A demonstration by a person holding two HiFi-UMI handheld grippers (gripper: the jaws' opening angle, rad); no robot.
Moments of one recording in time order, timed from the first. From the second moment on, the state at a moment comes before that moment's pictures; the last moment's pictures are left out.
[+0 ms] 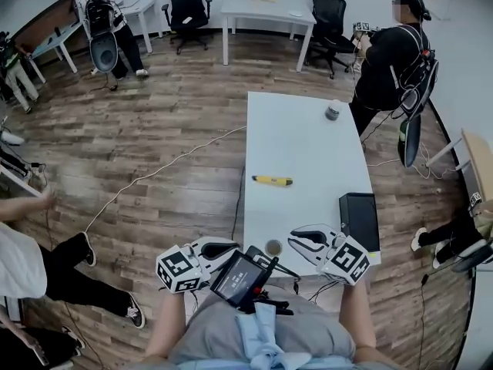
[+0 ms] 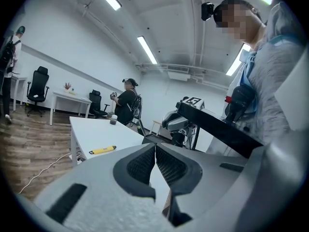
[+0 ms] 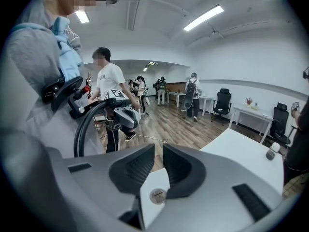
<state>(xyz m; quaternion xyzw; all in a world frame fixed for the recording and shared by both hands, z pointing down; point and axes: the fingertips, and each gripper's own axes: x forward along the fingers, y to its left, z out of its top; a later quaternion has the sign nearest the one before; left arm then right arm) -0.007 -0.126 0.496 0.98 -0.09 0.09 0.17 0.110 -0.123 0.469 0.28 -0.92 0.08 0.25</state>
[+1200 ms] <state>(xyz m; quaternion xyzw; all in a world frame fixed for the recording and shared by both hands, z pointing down) 0.008 -0.184 0.520 0.97 -0.06 0.09 0.19 0.121 -0.204 0.502 0.27 -0.90 0.07 0.33</state>
